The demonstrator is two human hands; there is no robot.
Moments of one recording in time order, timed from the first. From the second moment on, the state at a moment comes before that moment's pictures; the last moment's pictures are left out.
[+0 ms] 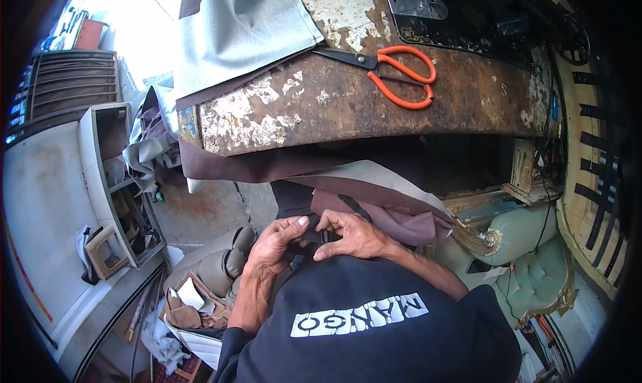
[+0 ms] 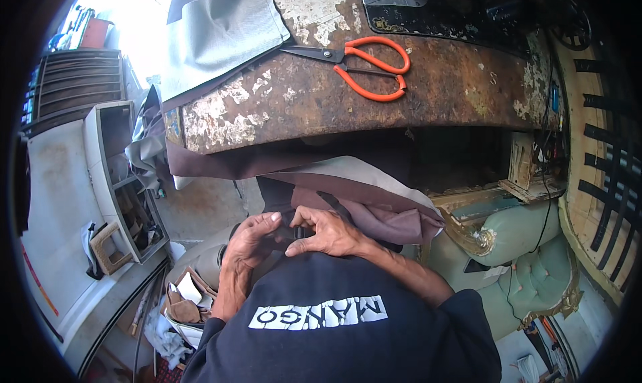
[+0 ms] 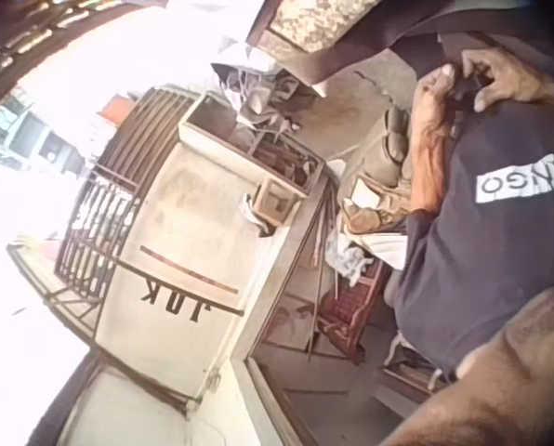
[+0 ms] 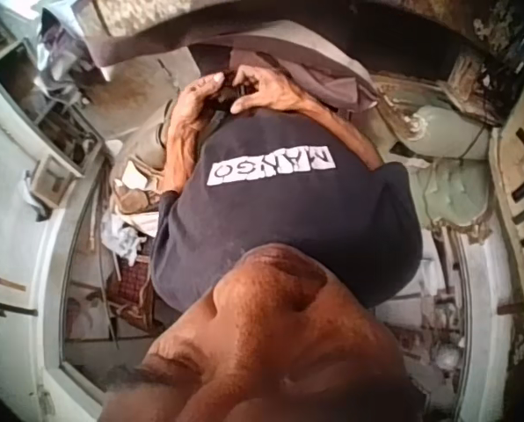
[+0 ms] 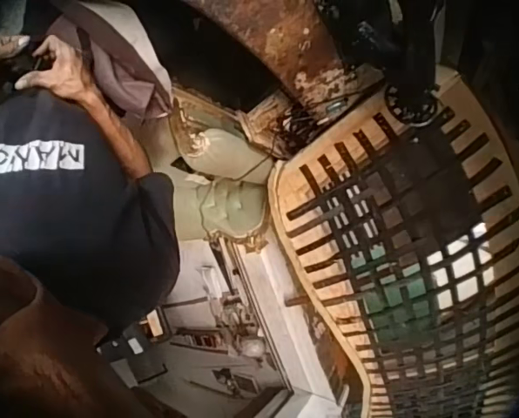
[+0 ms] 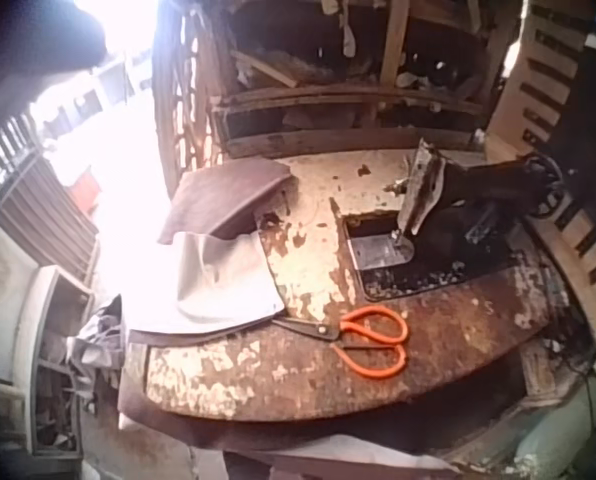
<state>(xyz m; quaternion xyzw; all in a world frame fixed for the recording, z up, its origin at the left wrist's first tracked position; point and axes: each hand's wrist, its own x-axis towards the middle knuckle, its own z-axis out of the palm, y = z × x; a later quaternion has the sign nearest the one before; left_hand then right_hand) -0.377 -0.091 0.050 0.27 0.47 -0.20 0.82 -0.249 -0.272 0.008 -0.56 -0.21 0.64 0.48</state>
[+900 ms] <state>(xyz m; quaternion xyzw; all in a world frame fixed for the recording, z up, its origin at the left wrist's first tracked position) -0.393 -0.072 0.076 0.40 0.42 -0.28 0.76 -0.273 -0.263 -0.001 -0.47 -0.19 0.68 0.53</state>
